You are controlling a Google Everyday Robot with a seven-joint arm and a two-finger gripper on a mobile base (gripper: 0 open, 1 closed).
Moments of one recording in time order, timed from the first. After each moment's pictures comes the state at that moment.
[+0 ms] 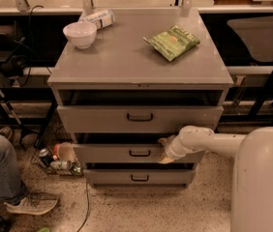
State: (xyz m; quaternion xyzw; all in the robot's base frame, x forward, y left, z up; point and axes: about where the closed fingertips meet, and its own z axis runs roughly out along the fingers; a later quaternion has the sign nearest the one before) arm 0.656 -0.122 0.409 -0.68 0.68 0.03 0.27
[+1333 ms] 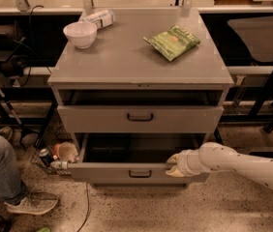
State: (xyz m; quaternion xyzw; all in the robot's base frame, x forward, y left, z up) arm 0.579 -0.153 0.434 -0.64 0.71 0.06 0.30
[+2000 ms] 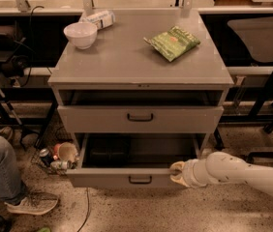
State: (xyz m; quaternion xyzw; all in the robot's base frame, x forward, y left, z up) arm 0.527 -0.170 0.433 -0.61 0.74 0.07 0.28
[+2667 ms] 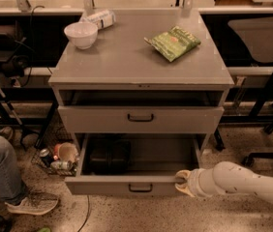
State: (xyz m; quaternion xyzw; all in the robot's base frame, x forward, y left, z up) arm 0.491 -0.178 0.428 -0.59 0.75 0.09 0.27
